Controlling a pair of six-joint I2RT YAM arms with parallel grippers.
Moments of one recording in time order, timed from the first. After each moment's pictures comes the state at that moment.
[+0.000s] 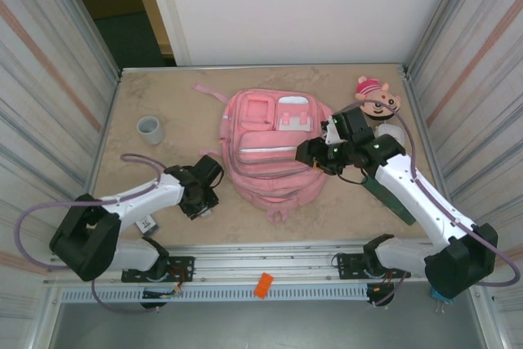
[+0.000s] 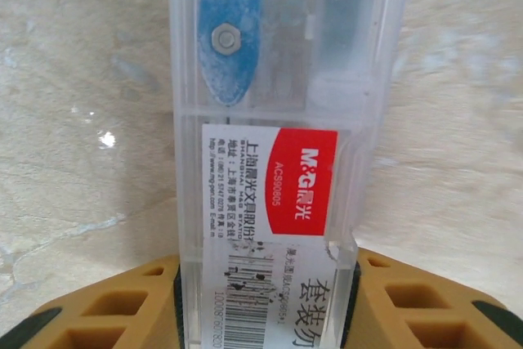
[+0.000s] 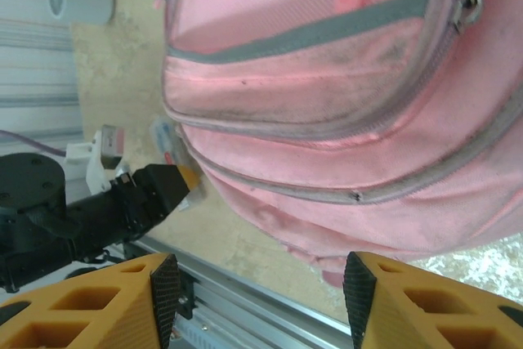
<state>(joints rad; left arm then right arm) -0.64 1.30 0.67 -0.77 -0.08 -1.17 0.47 1.17 1.06 -0.80 -0.43 0.74</state>
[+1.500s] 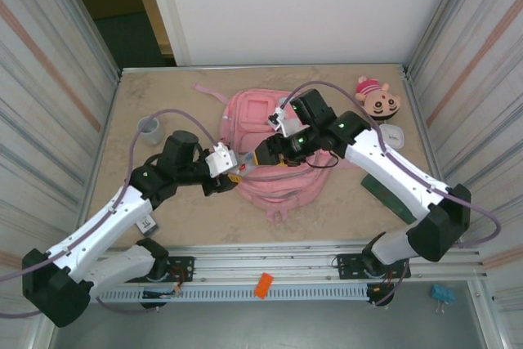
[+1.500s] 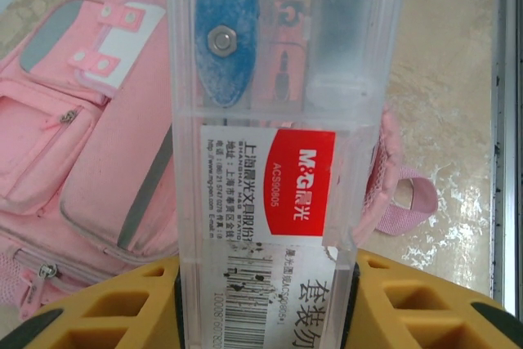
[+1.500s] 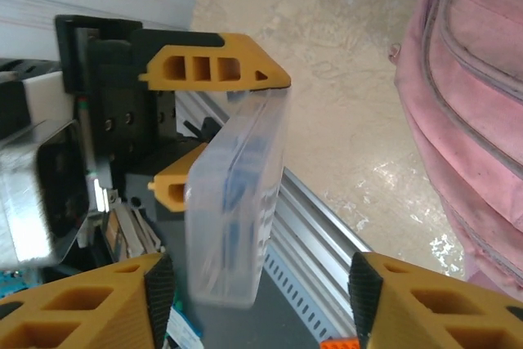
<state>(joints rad) -0.59 0.98 0.81 -0.50 0.43 0.53 0.70 1.44 1.38 -0.85 -0.68 0.55</state>
